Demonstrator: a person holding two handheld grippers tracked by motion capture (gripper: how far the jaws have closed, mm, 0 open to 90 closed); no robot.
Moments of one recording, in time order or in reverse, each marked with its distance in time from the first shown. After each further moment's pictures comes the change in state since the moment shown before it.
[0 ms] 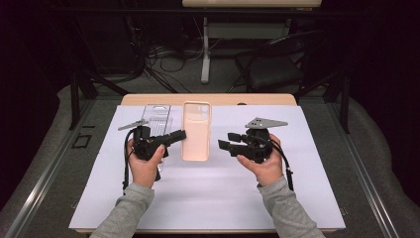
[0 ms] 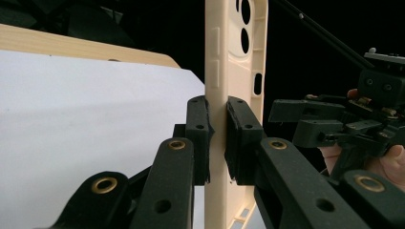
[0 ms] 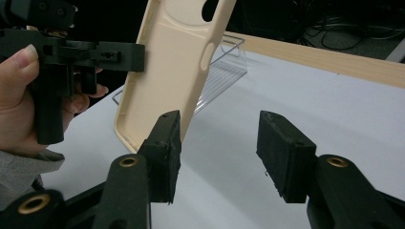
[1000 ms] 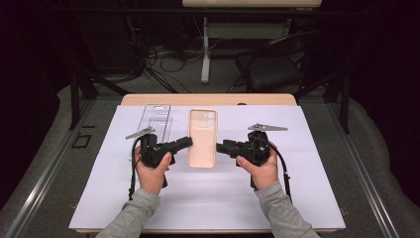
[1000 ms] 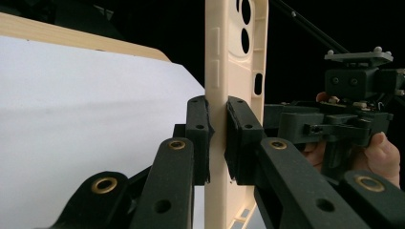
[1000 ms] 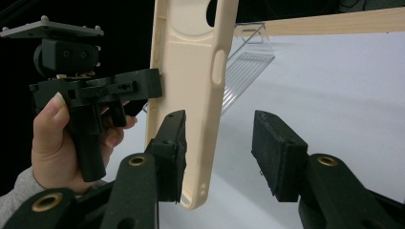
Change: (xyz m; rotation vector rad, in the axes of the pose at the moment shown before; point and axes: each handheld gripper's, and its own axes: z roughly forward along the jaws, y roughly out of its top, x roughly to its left) left arm -0.006 -0.023 0.012 -0.009 -0.033 -0.016; right arm -0.012 -0.021 0.012 -0.023 0.131 0.227
